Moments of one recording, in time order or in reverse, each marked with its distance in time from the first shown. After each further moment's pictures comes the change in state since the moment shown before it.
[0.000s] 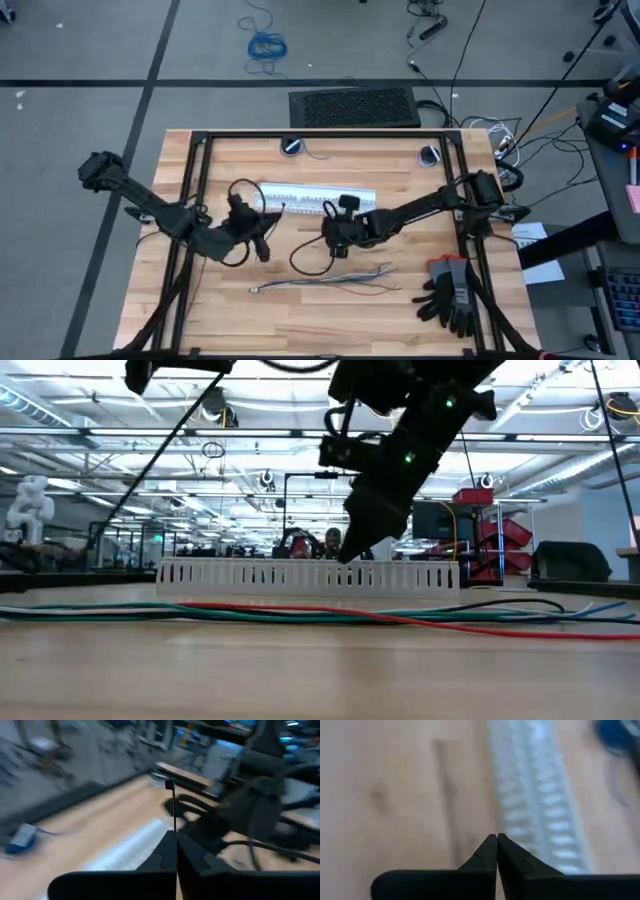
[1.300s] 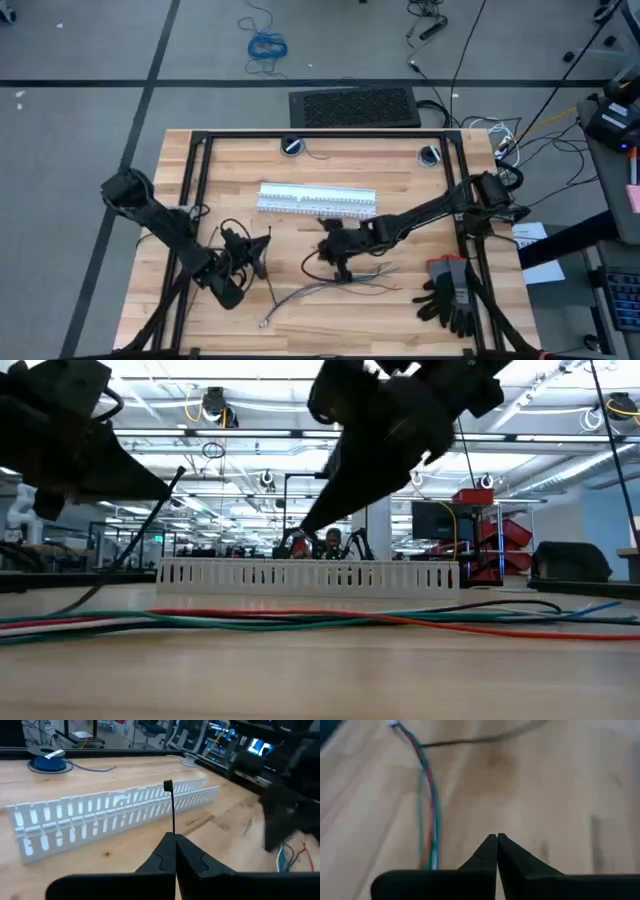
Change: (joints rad) left arm -0.236 0.393 -0.257 0.006 -0.227 -0.866; right arm 0.081 -0.037 -0.035 0.309 -0.575 -0.272
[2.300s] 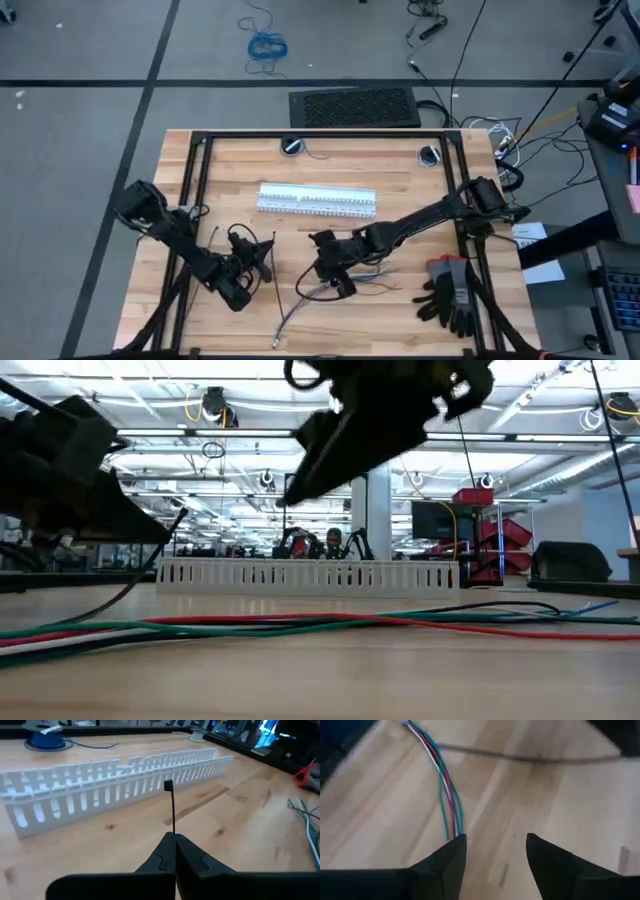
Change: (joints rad) left arm 0.024 0.155 0.001 0.072 0.074 0.001; right arm 0.037 0.049 0.178 -0.237 -0.055 -0.027
